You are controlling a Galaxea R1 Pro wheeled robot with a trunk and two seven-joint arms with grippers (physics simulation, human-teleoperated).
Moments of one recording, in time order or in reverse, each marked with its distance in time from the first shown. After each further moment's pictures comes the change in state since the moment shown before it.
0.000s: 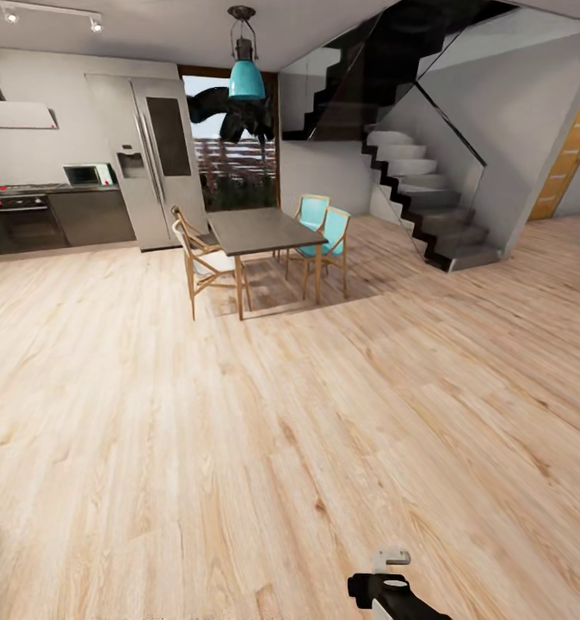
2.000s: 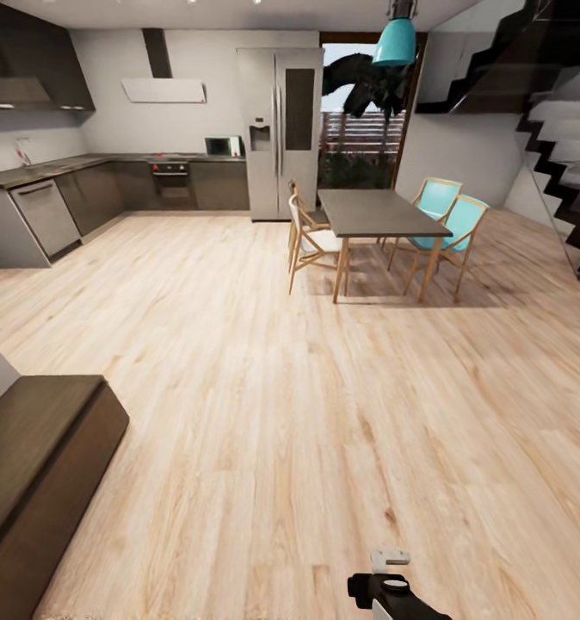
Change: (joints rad) left arm 0.000 0.000 0.000 0.000 0.000 0.000 0.000; right arm 0.000 0.000 0.000 0.000 -0.001 0.000 0.005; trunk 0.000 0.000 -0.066
